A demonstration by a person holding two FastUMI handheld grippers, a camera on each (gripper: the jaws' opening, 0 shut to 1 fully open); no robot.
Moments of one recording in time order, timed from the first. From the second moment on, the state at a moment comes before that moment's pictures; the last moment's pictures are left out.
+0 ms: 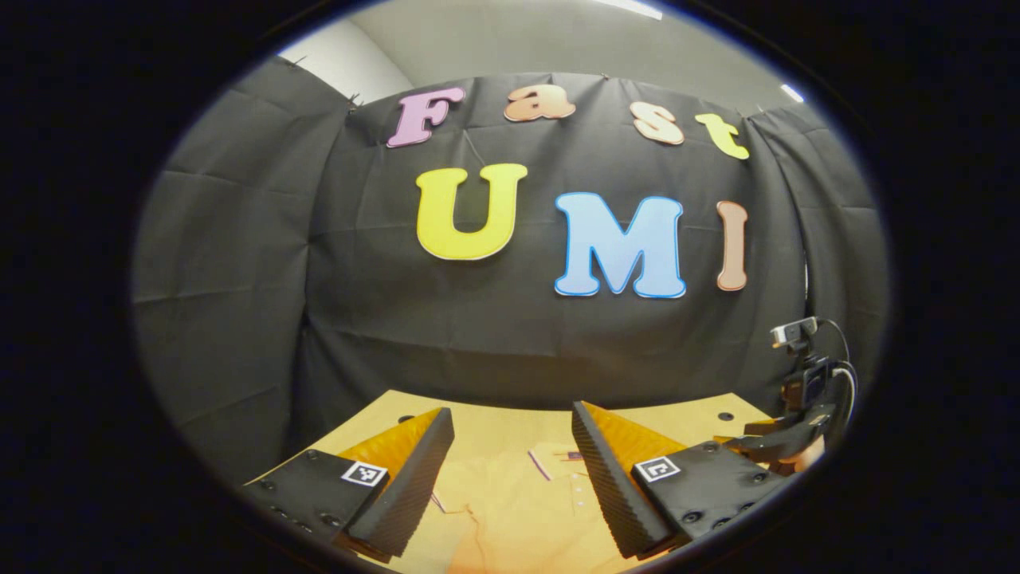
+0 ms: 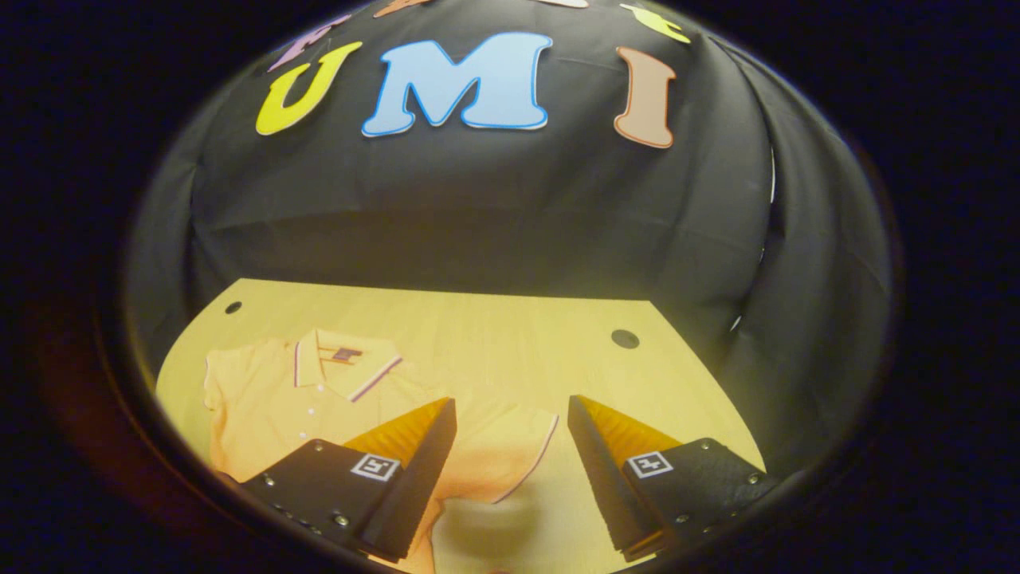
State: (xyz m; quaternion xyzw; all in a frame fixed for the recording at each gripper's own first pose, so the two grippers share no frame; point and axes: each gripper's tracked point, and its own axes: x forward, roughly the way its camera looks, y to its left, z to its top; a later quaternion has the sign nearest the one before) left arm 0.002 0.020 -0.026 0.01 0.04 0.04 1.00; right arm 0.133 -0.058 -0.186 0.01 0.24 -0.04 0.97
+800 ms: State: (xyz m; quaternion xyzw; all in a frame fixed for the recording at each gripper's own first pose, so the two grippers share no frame) left arm -0.023 0.032 -0.046 0.01 0.06 0.08 0.99; right arm 0.167 -0.085 -0.305 0.06 0.38 -0.07 0.92
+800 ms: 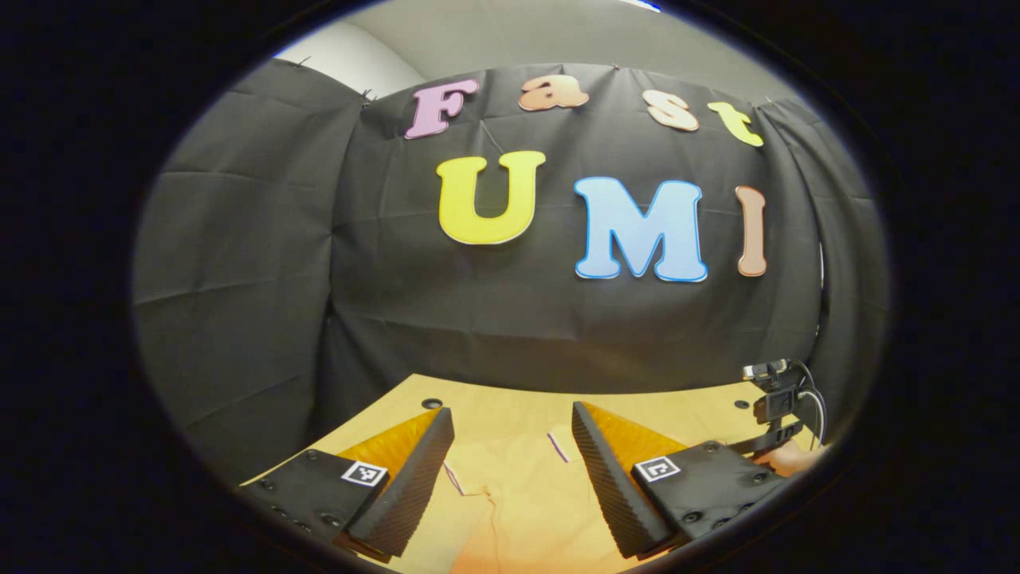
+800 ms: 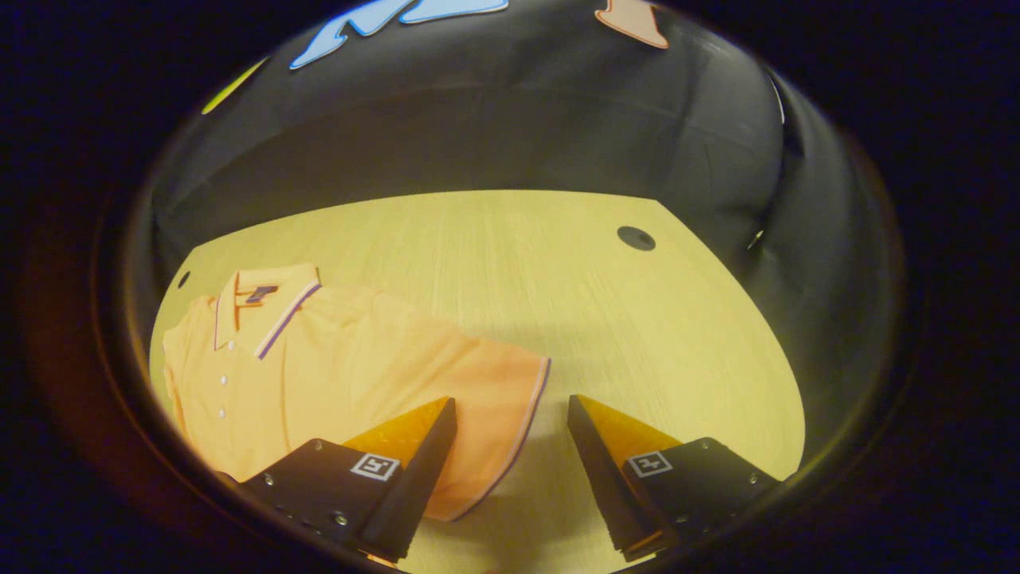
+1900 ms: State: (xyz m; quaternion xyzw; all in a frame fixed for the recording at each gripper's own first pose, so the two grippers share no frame) left arm -0.036 0.034 -0.046 -0.01 0.05 0.09 0.99; right arm 0.173 -0.028 -0.228 0.02 0.30 0.01 0.95
